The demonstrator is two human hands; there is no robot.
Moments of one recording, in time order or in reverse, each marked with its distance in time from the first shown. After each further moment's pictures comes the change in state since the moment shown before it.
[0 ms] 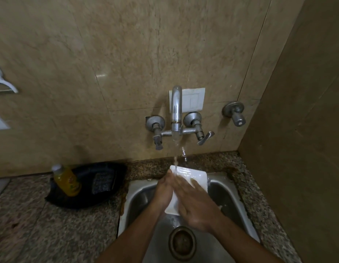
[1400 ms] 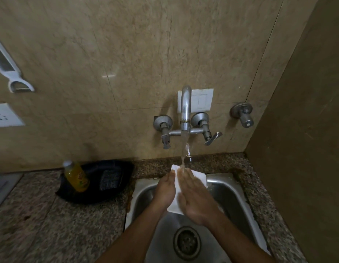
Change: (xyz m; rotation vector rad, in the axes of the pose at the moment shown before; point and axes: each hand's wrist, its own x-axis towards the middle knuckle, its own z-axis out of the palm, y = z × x) left_hand -0.009 0.008 -0.022 0.219 0.052 0.011; right_hand 0.005 -0.014 0.012 0.106 0.066 0.065
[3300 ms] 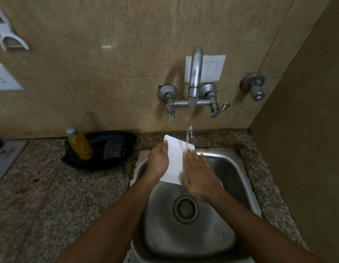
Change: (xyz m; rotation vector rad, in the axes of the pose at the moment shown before) left_hand -0.002 -0.010 -0.022 0.176 0.216 0.198; right_hand -0.003 0.004 0.012 -0.243 -0.059 0.058
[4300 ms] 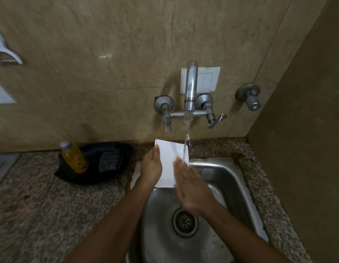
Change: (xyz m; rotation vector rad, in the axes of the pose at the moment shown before) left_hand 0.023 0.004 -0.005 -0.038 0.089 0.087; right_hand -0.001 -0.014 0.006 0.158 0.074 -0.097
